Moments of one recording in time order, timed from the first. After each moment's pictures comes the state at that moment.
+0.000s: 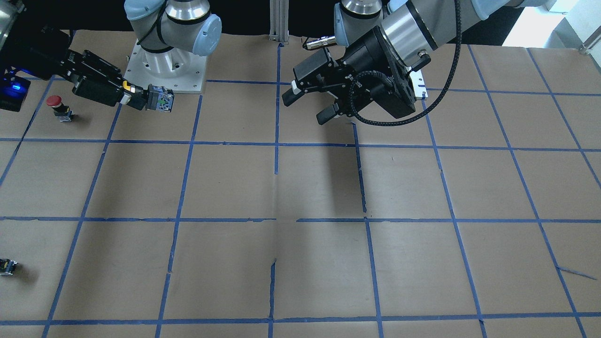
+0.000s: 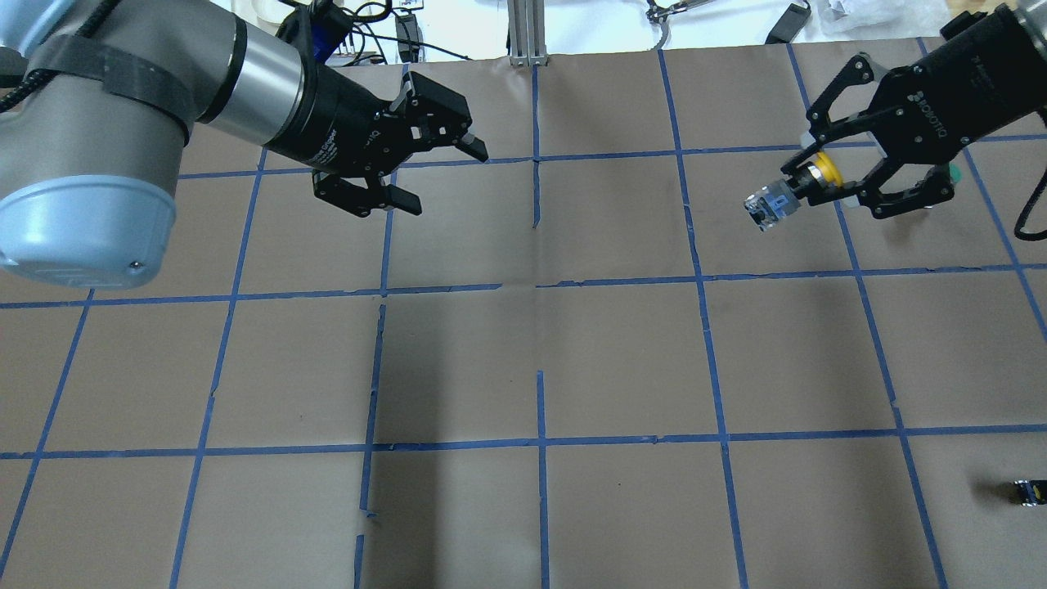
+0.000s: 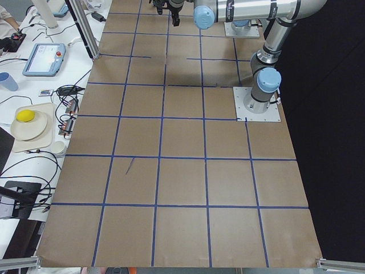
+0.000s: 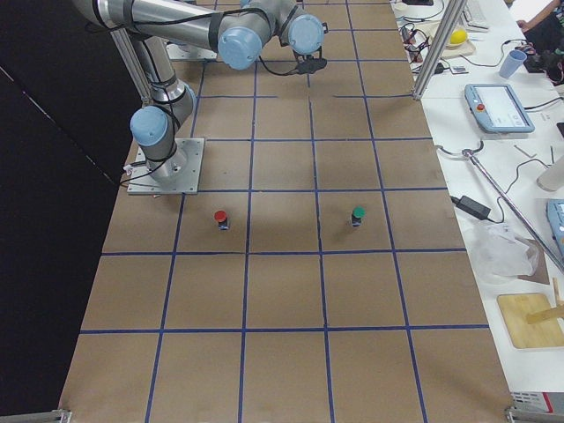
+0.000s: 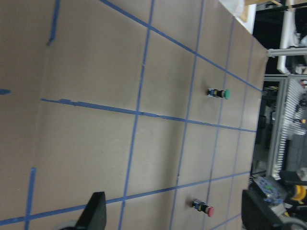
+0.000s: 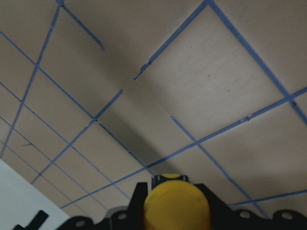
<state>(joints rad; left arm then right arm) -1.61 -1.53 -1.74 -1.29 1.05 -0.31 1.19 -1.61 1.59 -1.23 -1.03 0.19</state>
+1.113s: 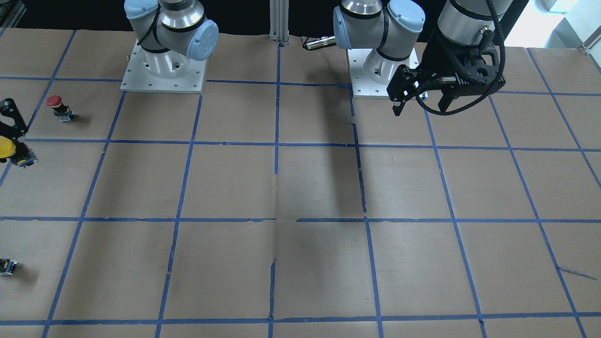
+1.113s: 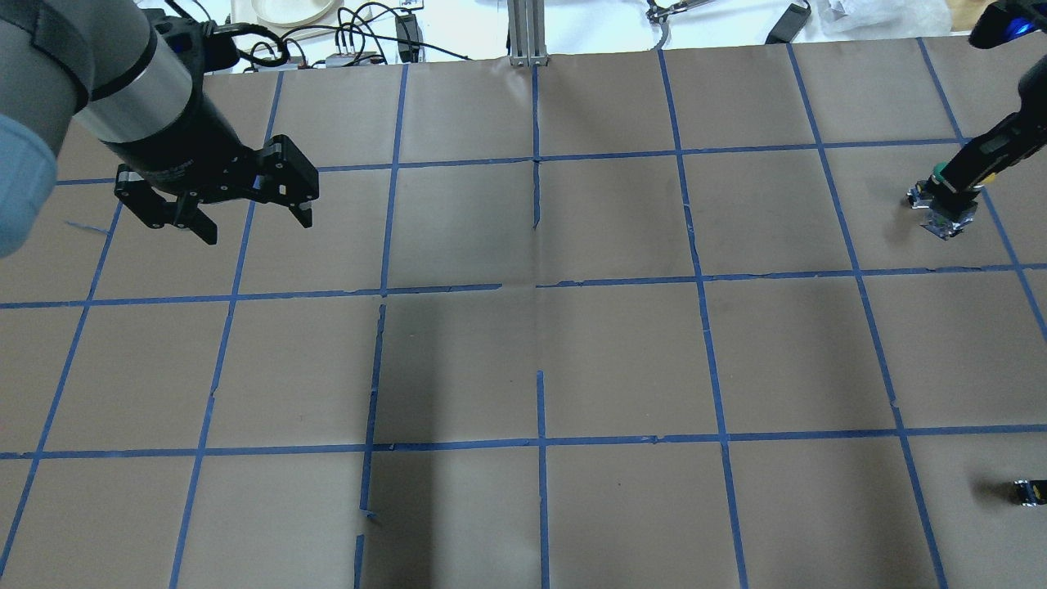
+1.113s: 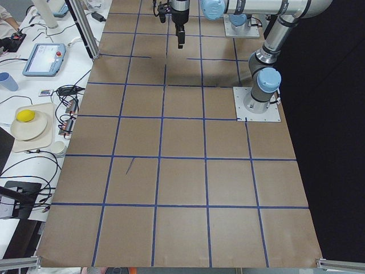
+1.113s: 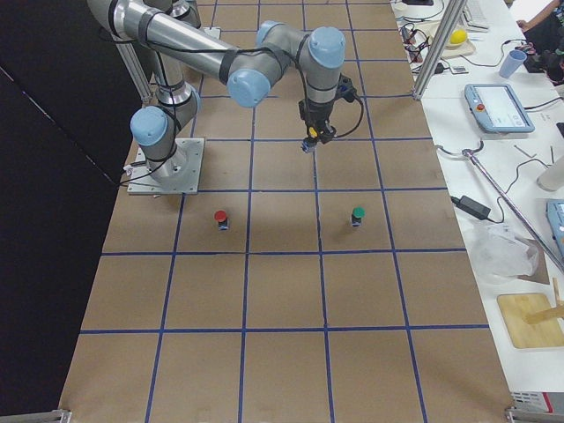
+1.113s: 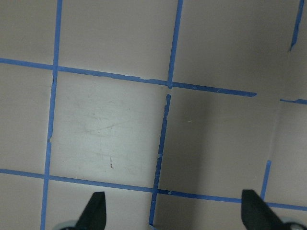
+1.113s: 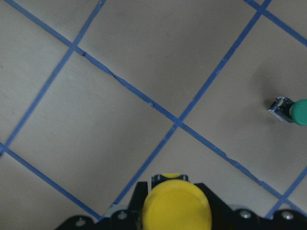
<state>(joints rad) -1.49 -1.46 -1.67 -1.55 1.56 -0.05 1.04 -1.48 1.65 -1.74 -1.48 -1.22</state>
